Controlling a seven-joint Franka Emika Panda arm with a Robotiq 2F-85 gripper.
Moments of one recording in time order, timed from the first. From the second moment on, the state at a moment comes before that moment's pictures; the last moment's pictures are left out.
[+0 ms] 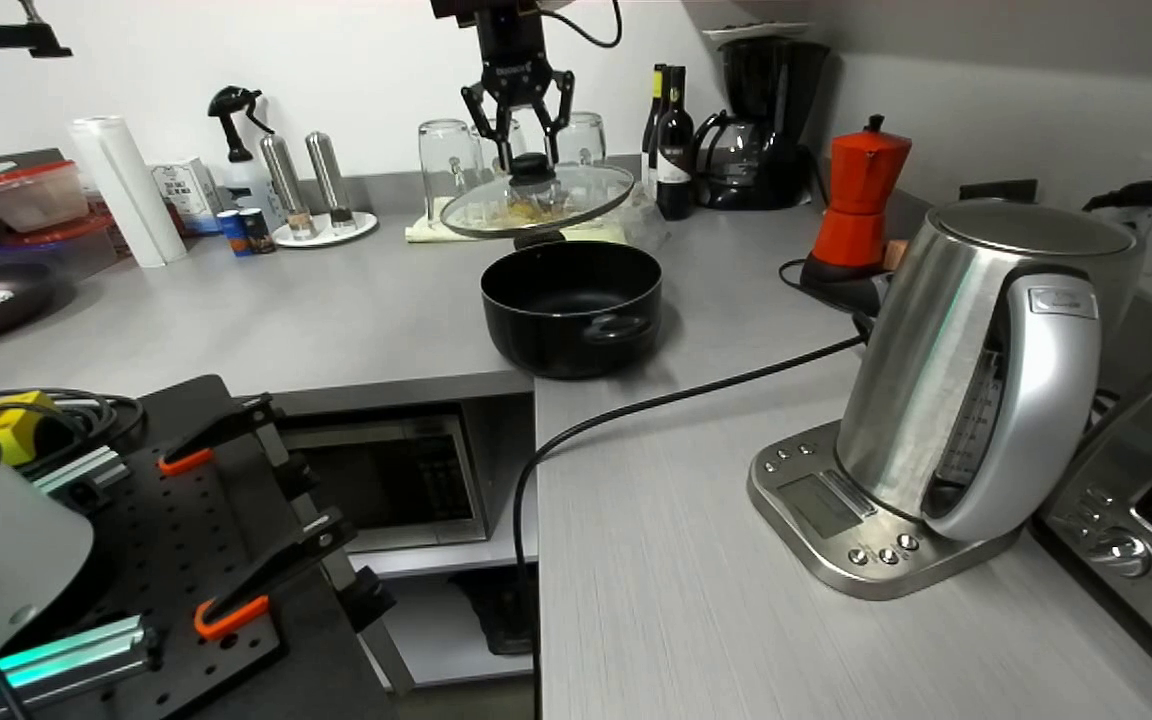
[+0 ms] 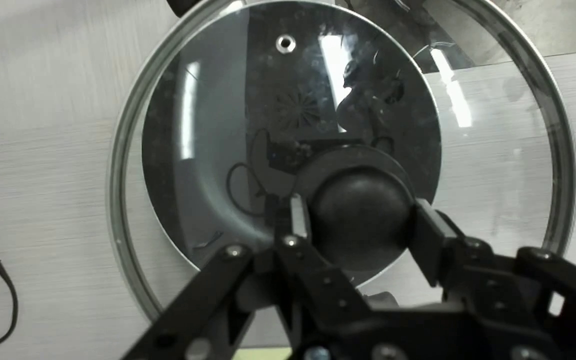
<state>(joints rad) 0.12 0.35 0.16 -1.88 -0.29 2.09 -0.37</state>
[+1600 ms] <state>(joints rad) 0.06 0.55 0.14 -1.77 -0.26 2.09 -0.38</state>
